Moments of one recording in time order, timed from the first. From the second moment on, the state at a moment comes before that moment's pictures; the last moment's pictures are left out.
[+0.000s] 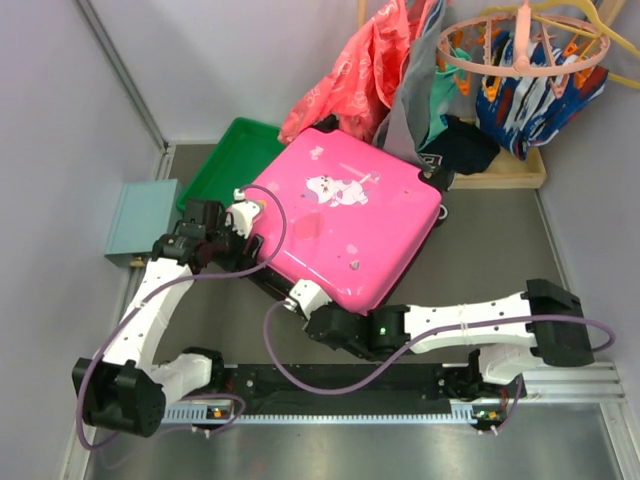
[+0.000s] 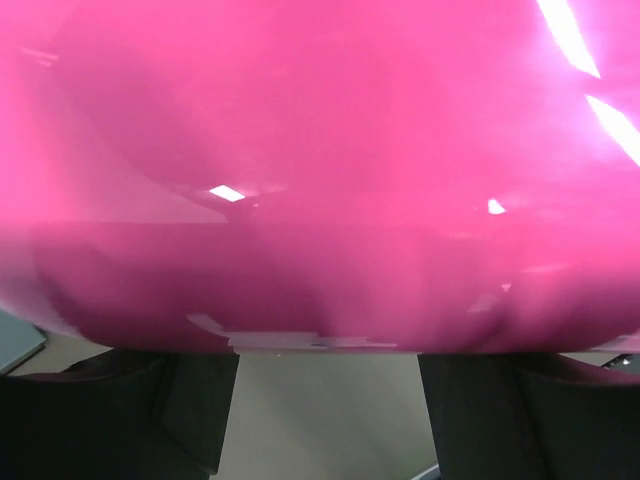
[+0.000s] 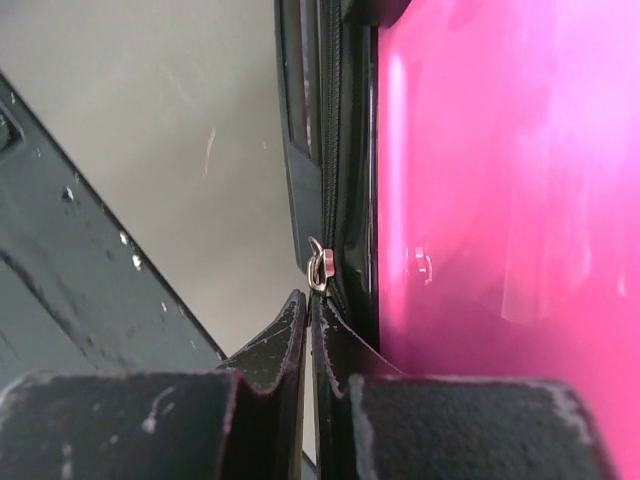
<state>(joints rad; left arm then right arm) -0.18 1.10 0.95 -0.76 0.27 0.36 1.47 1.43 0.96 -0.33 0.49 0.26</state>
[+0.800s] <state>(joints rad) -0.20 1.01 0.87 -0.80 0.70 0.33 1.41 1.56 1.12 -0.12 0.52 0.34</state>
